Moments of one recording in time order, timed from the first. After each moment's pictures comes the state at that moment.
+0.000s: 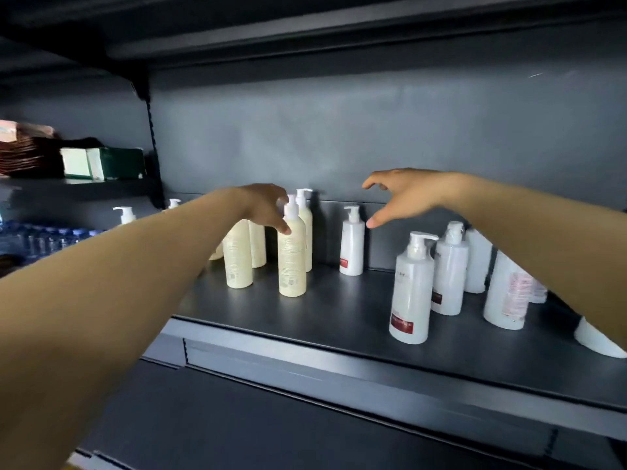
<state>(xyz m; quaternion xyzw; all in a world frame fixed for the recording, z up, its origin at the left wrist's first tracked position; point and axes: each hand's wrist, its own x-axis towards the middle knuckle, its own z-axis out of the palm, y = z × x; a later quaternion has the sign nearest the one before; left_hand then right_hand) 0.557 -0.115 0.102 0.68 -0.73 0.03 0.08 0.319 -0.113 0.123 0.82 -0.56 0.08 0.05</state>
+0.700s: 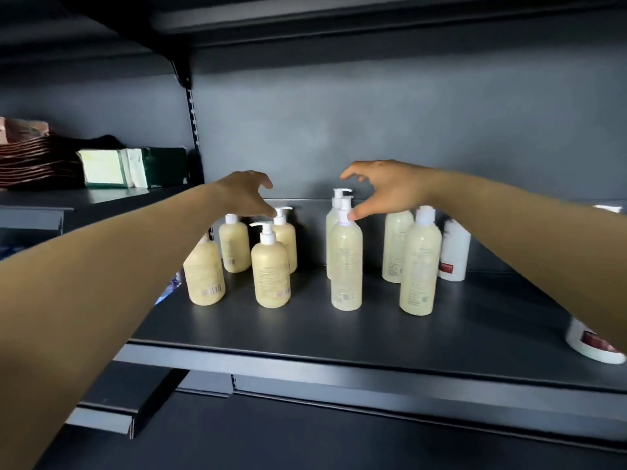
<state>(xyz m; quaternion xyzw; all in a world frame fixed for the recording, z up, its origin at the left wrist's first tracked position) 0.843 -0.217 0.112 0.64 -0.75 0.01 0.16 0.602 -0.186 0.123 0.82 -0.55 0.14 0.04</state>
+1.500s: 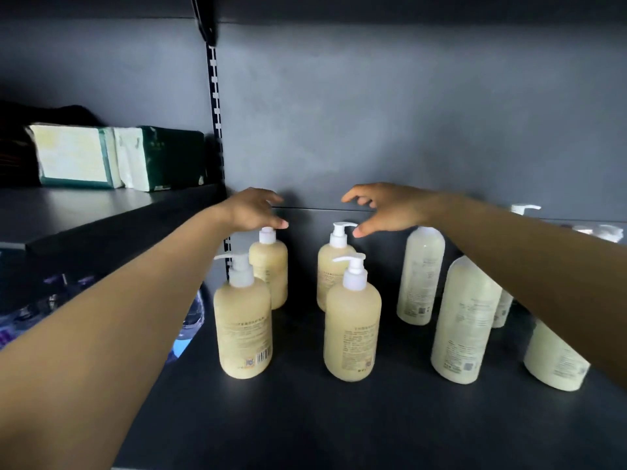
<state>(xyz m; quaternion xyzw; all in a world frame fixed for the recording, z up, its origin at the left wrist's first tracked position) 0.973 -0.427 0.070 0.55 -0.77 -0.18 0.25 0.734 -0.379 0.095 0.79 -0.60 0.11 -0.03</state>
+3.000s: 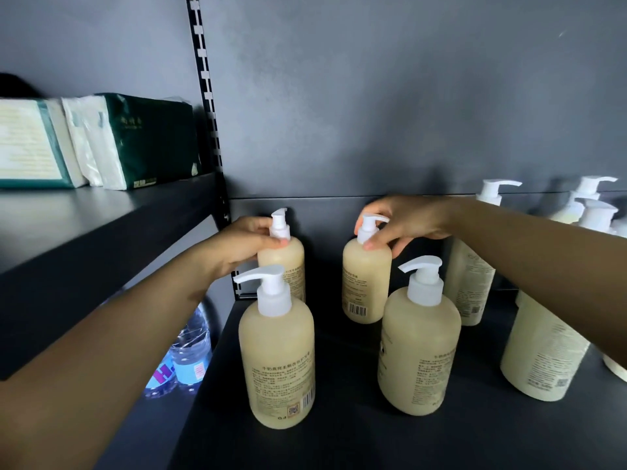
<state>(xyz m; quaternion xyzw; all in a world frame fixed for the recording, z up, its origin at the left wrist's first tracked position) 1.012 -0.507 -0.004 0.42 -0.70 -0.46 0.35 0.747 -0.449 0.044 0.74 -0.57 0.18 -0.30</state>
